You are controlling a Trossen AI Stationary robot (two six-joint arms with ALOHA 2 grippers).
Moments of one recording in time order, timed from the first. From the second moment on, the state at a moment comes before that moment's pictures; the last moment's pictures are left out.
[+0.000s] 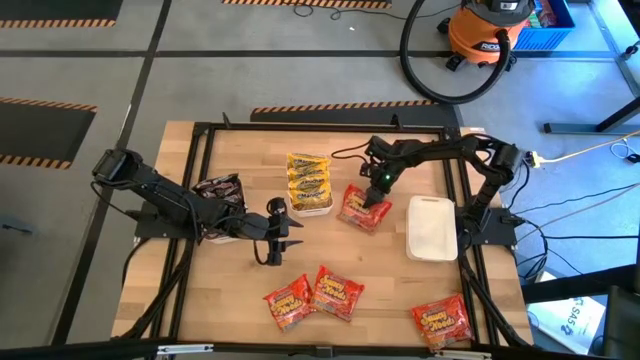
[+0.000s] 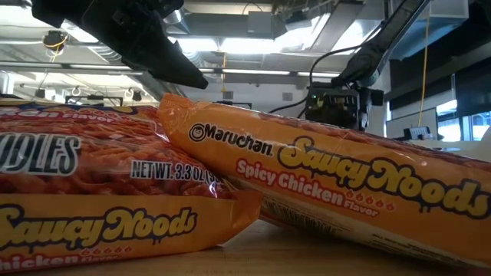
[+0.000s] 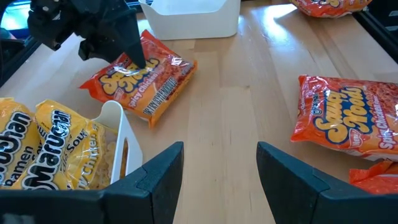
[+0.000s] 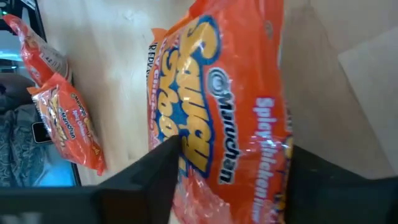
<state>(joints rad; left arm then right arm) -0.31 1.35 0.64 0.20 -0.35 -0.09 -0.55 1.75 0.87 -0.45 -0.78 0.05</state>
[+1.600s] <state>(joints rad) -0.31 1.35 0.64 0.20 -0.35 -0.10 -0.32 0.95 0.95 -1.14 -0.23 0.05</state>
